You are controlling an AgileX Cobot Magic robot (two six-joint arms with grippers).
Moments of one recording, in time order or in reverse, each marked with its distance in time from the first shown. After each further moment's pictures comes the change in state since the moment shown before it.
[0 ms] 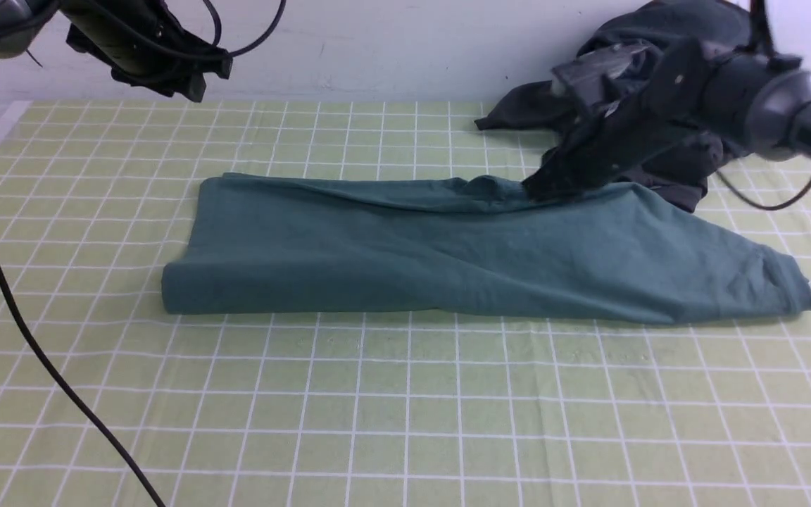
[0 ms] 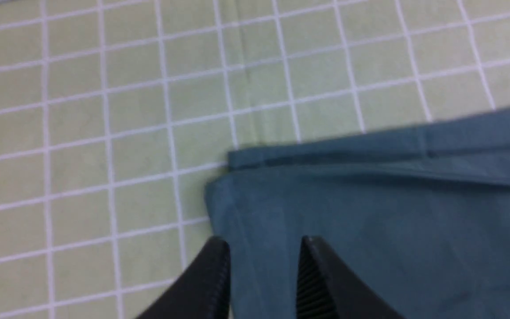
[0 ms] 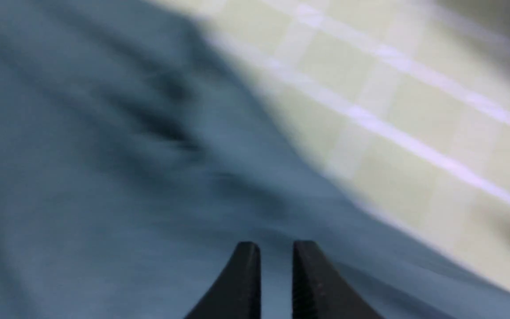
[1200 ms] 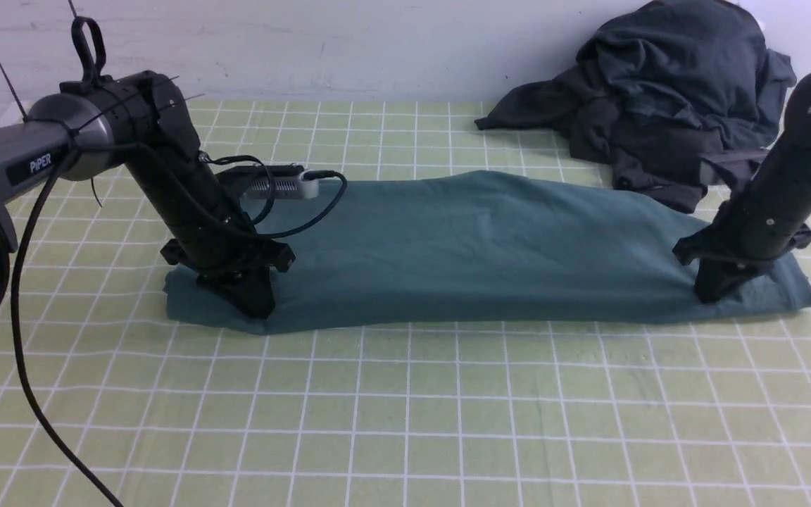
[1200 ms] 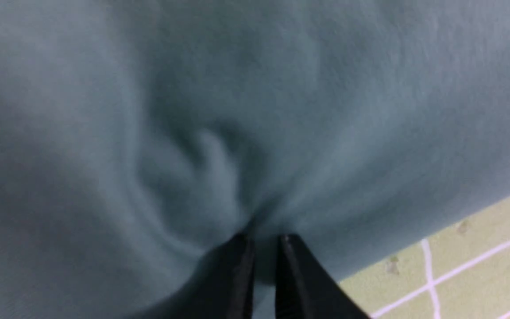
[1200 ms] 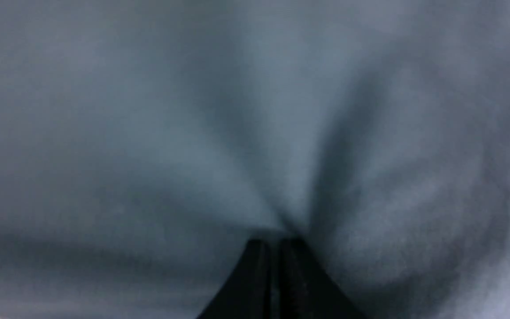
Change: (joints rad) right arm -0.299 -0.083 0.172 -0.328 0.369 0.433; left arm -0.040 0.011 0.486 -0.224 0.124 0.174
